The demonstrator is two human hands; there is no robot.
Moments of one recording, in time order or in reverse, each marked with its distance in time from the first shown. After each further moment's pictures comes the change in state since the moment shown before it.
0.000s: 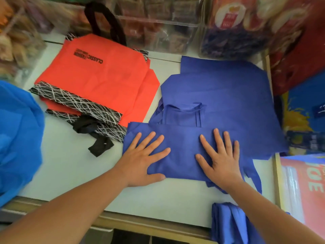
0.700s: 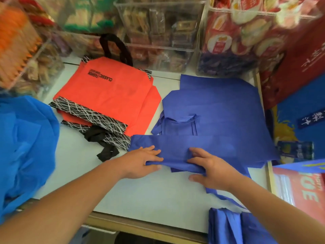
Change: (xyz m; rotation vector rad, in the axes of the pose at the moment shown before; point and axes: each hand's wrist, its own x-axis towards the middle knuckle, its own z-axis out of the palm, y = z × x) left_hand 0.009 -0.004 -0.072 -0.538 -0.326 -0.186; right_hand 0.023 -0.006 -0.050 0.230 -0.394 -0.383
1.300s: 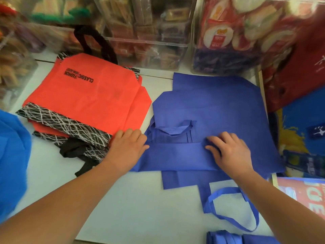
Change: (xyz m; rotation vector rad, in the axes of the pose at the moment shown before) left_hand 0.080 -0.035 -0.019 0.770 0.705 0.059; right_hand 0.041 0.088 -0.017 -0.416 0.596 0.235
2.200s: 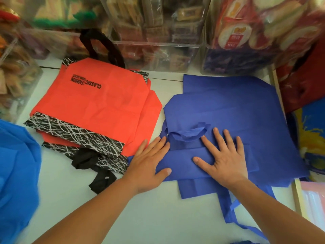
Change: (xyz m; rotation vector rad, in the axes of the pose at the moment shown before) left_hand -0.015 0.012 0.005 -0.565 -0.294 0.027; right_hand 0.009 -0.067 0.012 -0.090 -0.380 0.135
